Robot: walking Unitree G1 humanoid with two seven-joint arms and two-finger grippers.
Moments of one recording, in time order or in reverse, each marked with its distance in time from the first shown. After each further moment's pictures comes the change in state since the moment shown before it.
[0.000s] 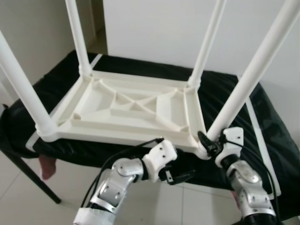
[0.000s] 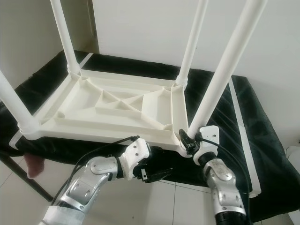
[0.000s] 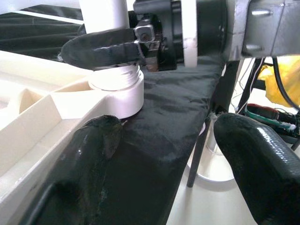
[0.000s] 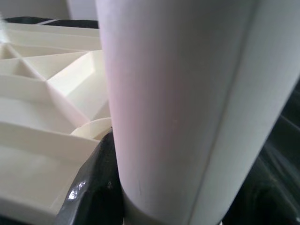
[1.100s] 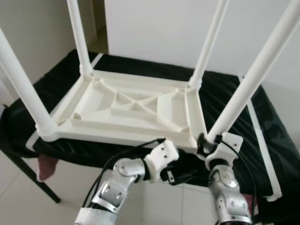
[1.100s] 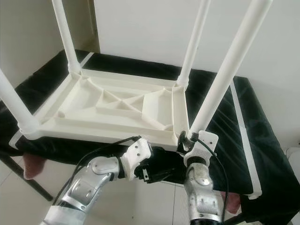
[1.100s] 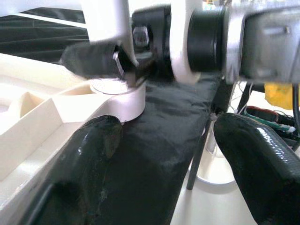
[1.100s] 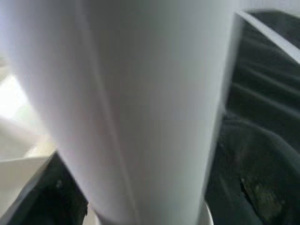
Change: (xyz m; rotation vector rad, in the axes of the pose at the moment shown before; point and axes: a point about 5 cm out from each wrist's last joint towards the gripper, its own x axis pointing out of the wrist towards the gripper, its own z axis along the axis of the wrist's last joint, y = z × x) left arm 0.003 -0.001 0.002 0.005 -0.008 -0.009; right arm -0.004 0.005 0.002 0.107 0.019 -0.255
